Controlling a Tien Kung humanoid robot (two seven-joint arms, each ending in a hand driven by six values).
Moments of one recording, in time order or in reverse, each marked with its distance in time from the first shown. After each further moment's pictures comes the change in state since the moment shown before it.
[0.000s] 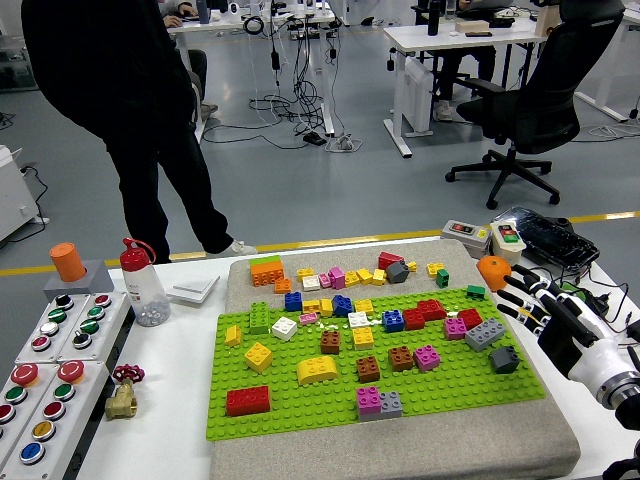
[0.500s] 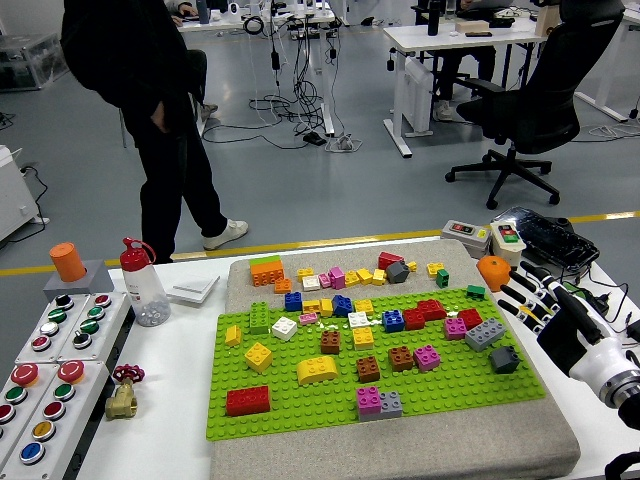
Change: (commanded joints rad) left arm -0.006 -0.003 0.011 0.003 -0.022 0.002 -0.010; right arm 0.001 -0.009 0.003 0.002 0.102 -0.003 -0.005
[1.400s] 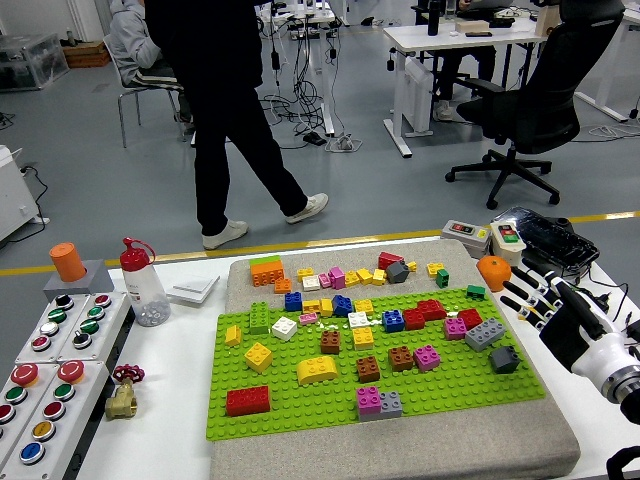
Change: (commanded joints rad) left arm -0.013 0.000 0.009 0.004 -0.024 0.003 -0.012; right arm 0.011 -0.008 0.004 0.001 0.003 -0.013 -0.006
